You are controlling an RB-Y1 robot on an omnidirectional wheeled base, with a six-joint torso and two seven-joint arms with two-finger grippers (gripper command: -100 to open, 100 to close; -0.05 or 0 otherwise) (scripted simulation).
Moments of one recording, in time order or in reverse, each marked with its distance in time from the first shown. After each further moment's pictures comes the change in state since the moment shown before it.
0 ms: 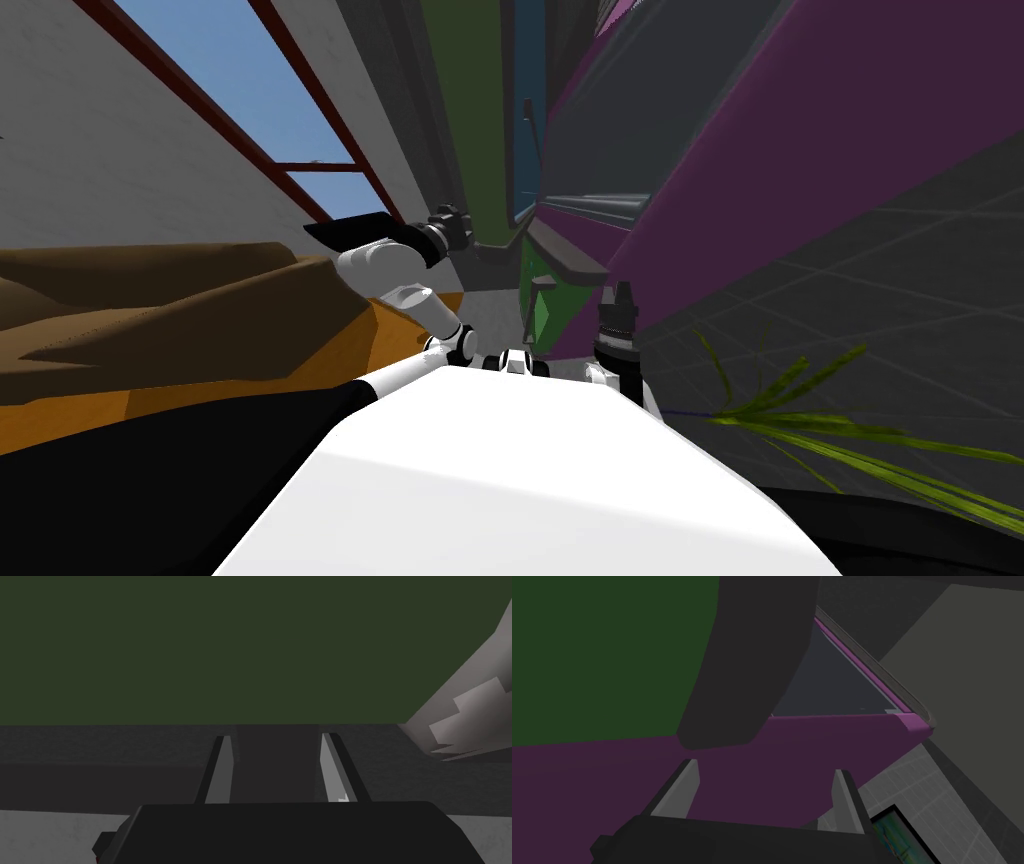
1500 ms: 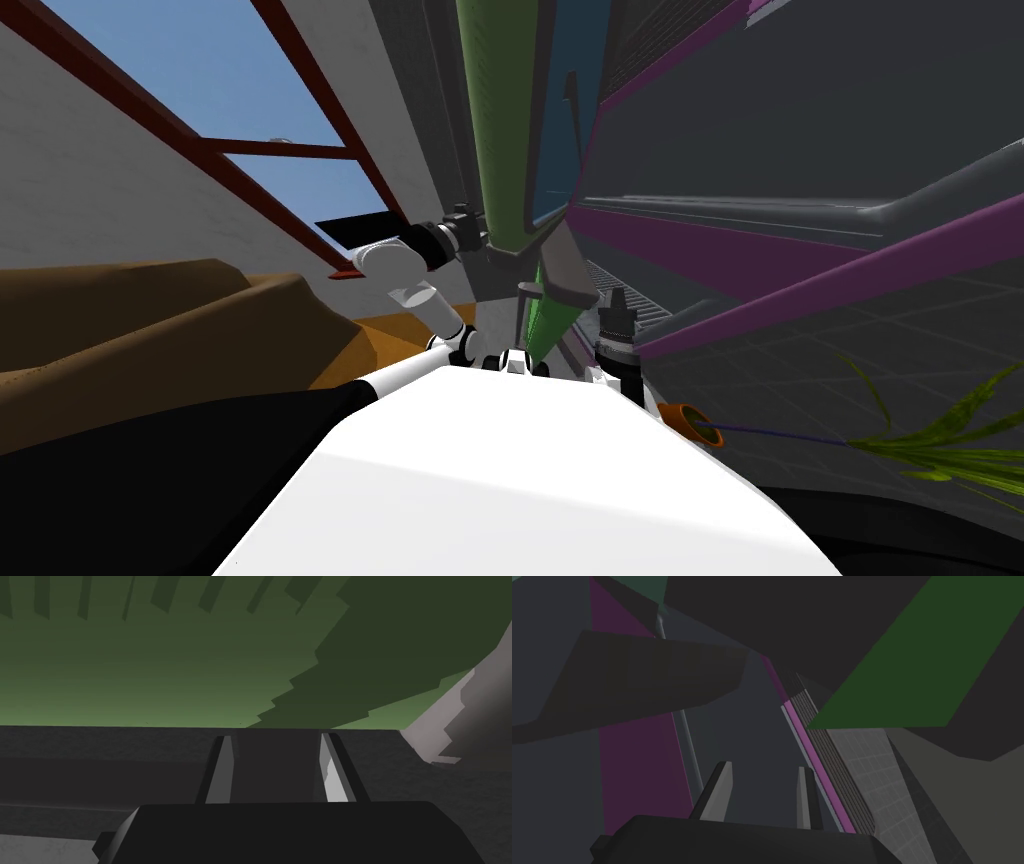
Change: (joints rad) left arm -0.013 -0.023 -0.032 0.008 0.168 0.031 0.000; right arm 0.032 0.001 -0.008 0.015 -0.002 -0.002 0.001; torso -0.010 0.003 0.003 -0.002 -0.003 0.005
